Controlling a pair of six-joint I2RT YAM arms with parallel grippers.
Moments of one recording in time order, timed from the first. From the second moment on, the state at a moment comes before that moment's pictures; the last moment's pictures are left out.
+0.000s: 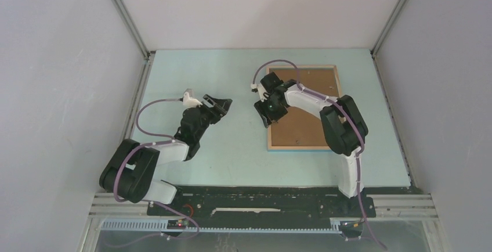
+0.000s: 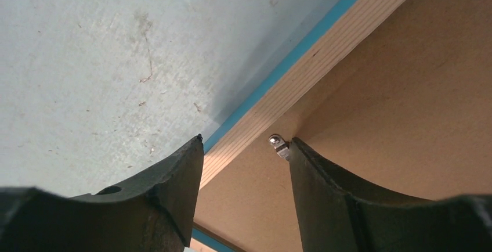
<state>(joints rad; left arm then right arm) -0.39 1.40 0.39 0.84 -0.04 -0.96 0.60 2.05 1.53 -0.70 -0.13 -0.05</state>
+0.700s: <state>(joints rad) -0.38 1.41 0.39 0.88 -0.02 -0.98 0.62 2.02 1.48 -0.70 -0.10 0.50</state>
